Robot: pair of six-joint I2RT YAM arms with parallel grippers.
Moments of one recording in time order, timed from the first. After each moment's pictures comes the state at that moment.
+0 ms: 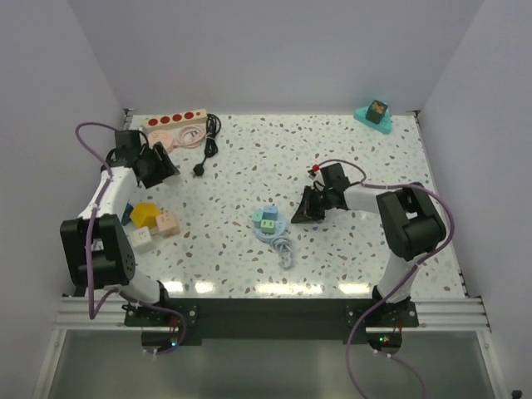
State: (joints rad) left arm 0.12 1.53 1.17 -0.46 0.23 -0.38; right arm 0.36 1.83 0.91 -0.14 -0.56 0.56
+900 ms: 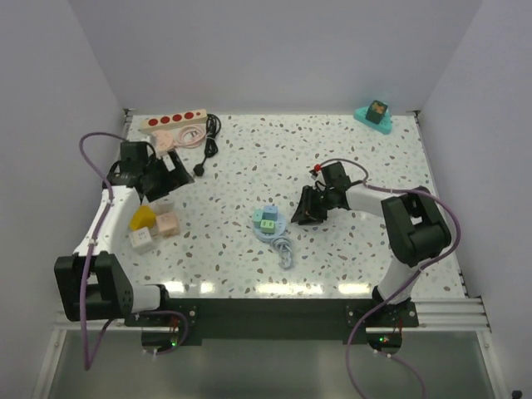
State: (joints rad) left arm 0.13 1.31 1.00 -0.56 0.20 -0.43; right arm 0.36 1.78 0.92 -0.22 -0.53 0.56
